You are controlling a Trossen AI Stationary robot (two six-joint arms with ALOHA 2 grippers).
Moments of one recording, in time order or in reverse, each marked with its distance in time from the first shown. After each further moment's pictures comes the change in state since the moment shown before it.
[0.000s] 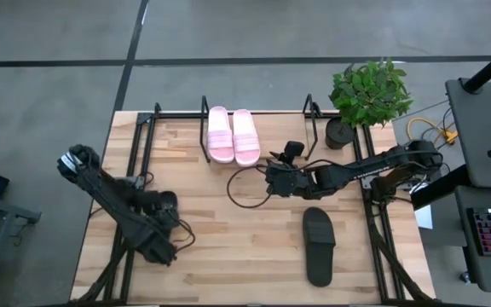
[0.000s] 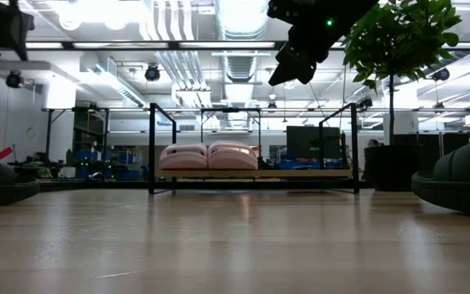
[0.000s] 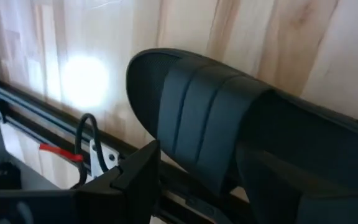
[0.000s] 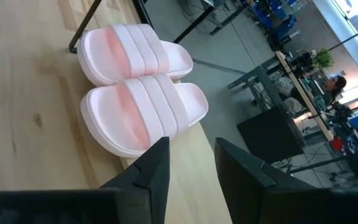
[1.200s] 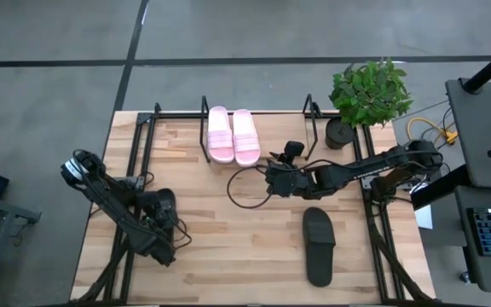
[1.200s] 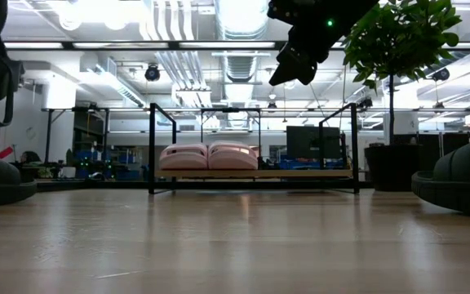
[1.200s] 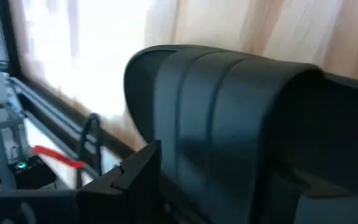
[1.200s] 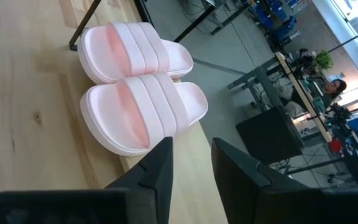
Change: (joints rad) left arm -0.043 0.077 -0.193 0.135 -0.065 -0.082; right arm 0.000 0.000 0.000 -0.005 0.000 -0.010
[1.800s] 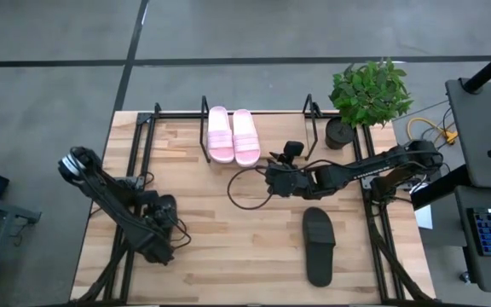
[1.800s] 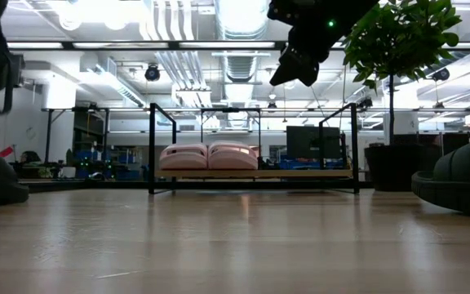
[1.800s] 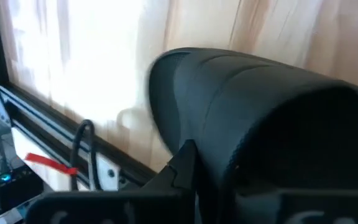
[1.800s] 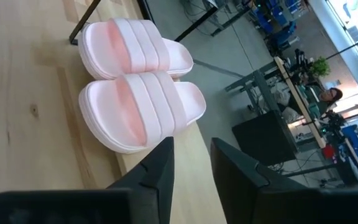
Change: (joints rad) left arm 0.001 -0.060 0.009 -0.006 0.001 0.034; right arm 0.000 -0.002 0.000 -0.004 0.000 -0.045
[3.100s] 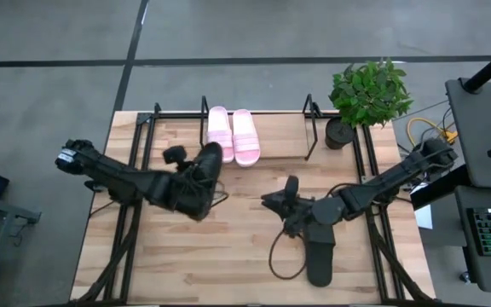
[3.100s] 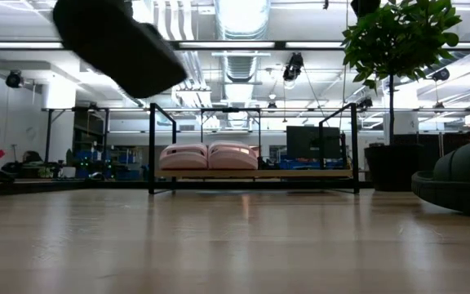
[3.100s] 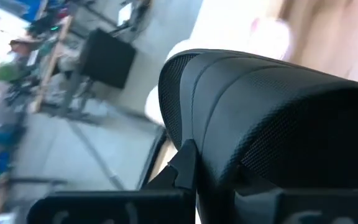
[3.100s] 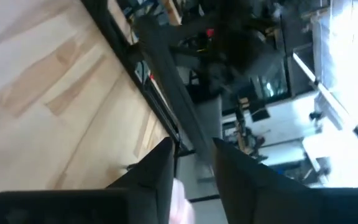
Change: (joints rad) left arm 0.494 -0.090 0.428 0.082 -0.702 0.598; right arm 0.303 -0.132 -0.129 0.476 -0.252 -0.773
